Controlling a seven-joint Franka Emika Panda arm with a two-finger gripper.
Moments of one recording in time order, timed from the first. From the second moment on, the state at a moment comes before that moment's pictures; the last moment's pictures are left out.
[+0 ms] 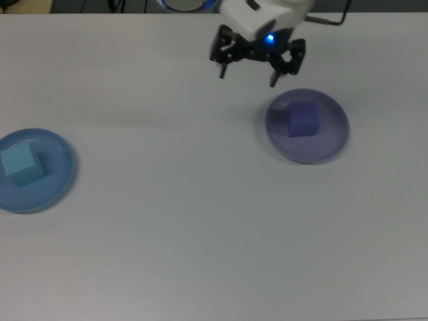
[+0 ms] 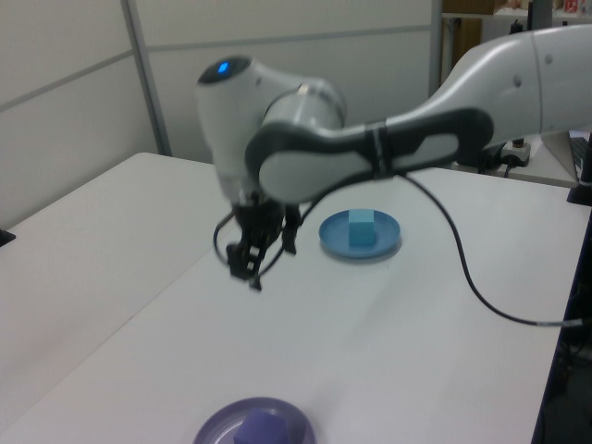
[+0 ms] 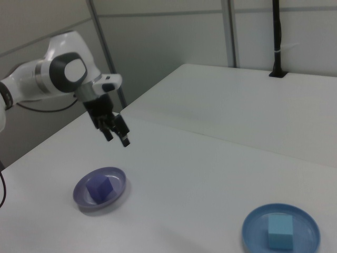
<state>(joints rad) 0.18 0.20 0.17 -1.51 -0.19 1.70 0.41</state>
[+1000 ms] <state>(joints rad) 0.11 0.08 -0.18 -1.57 0.03 1.65 -0.02</state>
